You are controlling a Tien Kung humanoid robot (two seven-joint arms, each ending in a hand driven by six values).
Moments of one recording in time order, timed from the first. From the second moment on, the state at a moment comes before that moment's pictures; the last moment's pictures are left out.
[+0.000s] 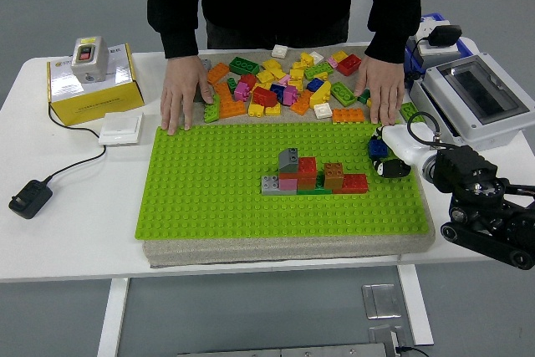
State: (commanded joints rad) left arm -0.07 0.22 -0.86 -0.18 1.14 -0.11 0.49; right arm 0.83 -0.45 0.14 1.14 -1.68 -0.22 -0.40
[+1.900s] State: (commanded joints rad) left arm -0.07 0.22 -0.85 -0.18 1.12 -0.10 0.47; right arm 0.72 -0.61 0.28 1.45 -1.74 -0.23 -0.42
